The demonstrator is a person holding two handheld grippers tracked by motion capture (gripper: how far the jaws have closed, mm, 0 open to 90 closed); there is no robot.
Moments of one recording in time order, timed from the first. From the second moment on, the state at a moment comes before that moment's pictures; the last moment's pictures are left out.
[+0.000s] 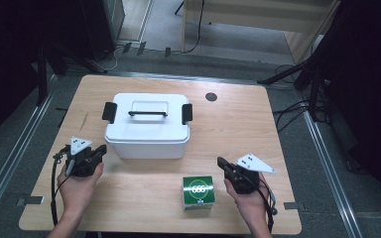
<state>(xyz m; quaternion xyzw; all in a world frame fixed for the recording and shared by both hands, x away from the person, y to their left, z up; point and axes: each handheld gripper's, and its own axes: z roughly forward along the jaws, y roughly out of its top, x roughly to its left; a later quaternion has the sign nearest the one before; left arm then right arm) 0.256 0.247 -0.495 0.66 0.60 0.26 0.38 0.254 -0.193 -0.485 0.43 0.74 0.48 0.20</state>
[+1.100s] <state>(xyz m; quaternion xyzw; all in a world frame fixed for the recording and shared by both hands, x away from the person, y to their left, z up) 0.285 0.228 -0.483 0.67 0.59 0.25 0.37 0.338 -0.114 -0.473 0.40 0.80 0.42 0.17</state>
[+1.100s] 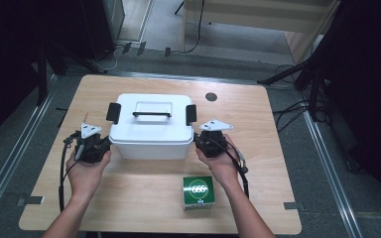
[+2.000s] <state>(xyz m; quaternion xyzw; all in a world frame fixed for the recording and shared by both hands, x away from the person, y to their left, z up) 0.247 0.237 -0.495 0.64 0.59 0.26 0.42 0.311 -0.202 -0.467 0.36 0.79 0.46 0.21</state>
